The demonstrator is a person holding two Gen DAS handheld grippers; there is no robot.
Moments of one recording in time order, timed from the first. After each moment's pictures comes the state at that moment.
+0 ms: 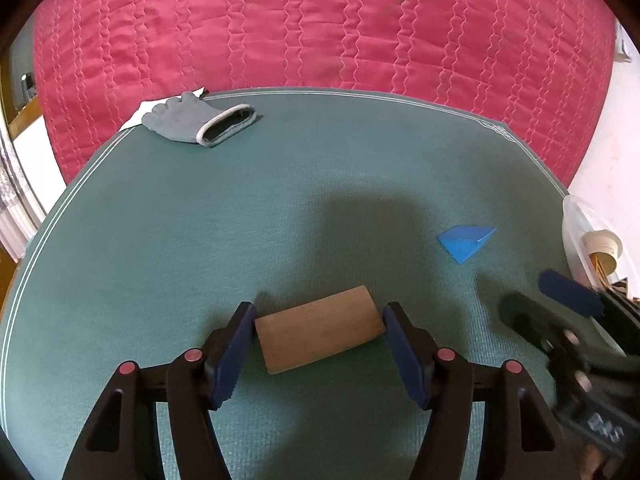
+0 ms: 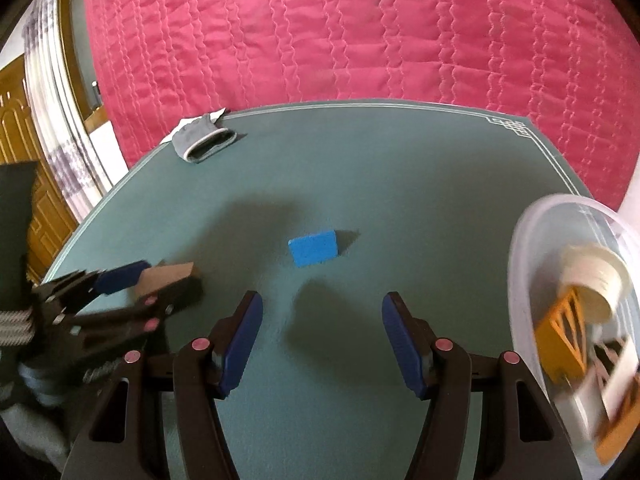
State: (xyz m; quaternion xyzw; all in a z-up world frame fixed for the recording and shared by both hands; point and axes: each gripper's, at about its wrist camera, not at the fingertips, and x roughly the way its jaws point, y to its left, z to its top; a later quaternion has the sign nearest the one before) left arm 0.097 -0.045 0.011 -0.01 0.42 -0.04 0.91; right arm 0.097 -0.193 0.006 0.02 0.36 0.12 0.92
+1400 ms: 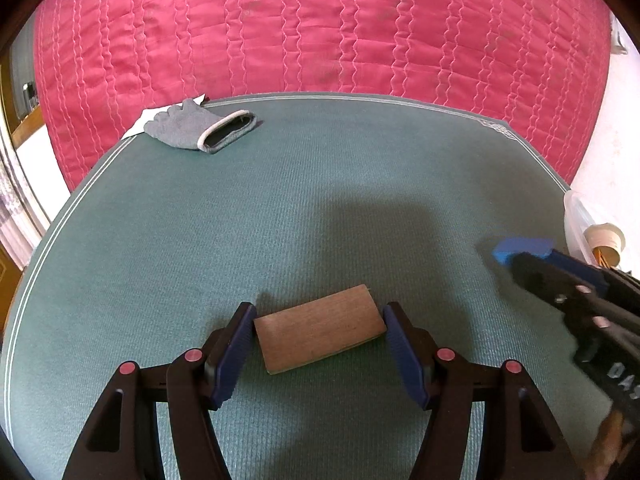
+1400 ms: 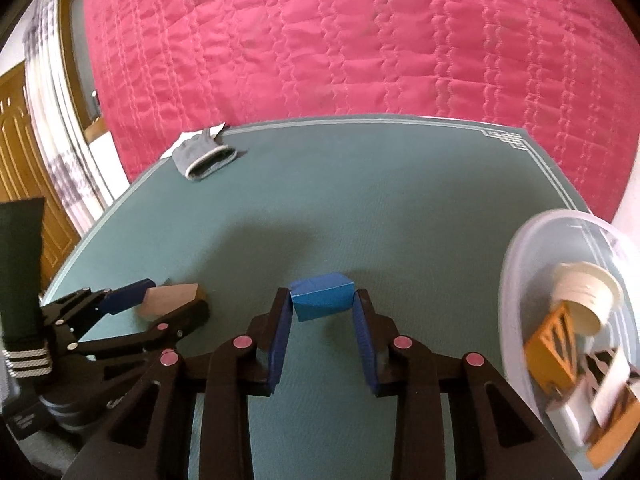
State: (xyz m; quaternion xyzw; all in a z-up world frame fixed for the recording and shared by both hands) left arm 0.096 -0.047 0.012 0.01 0.41 -0.04 0.91; right arm 0.088 -0.198 0.021 0.04 0.33 0.12 0.93
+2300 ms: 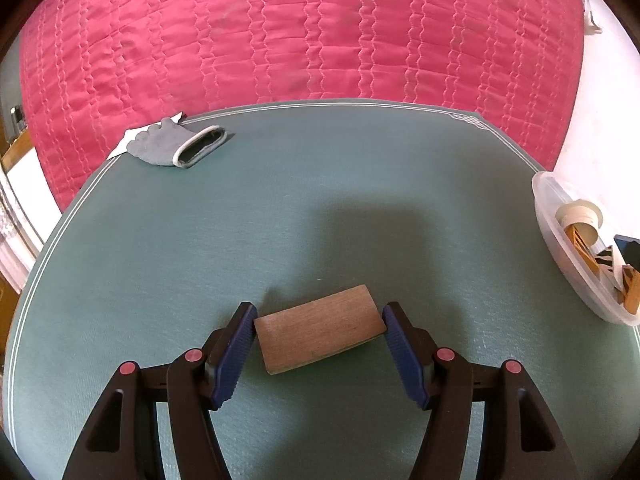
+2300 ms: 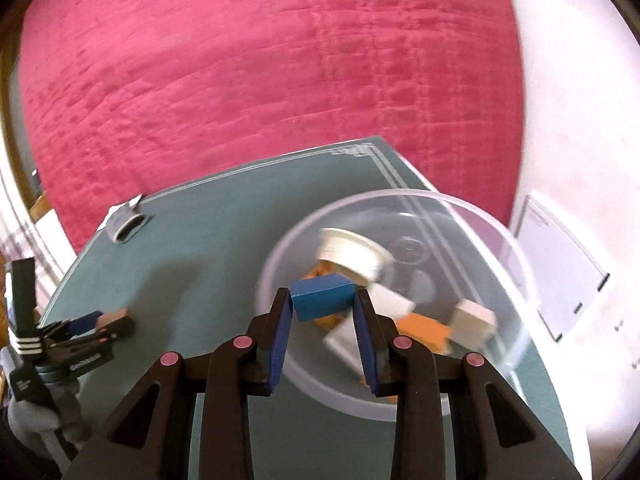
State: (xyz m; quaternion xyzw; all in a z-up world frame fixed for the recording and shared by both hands) left arm 0.078 -0.073 0.015 0.03 0.39 -0.06 0.92; right arm 0.001 -0.337 0.038 0.12 0.28 -0.03 0.95
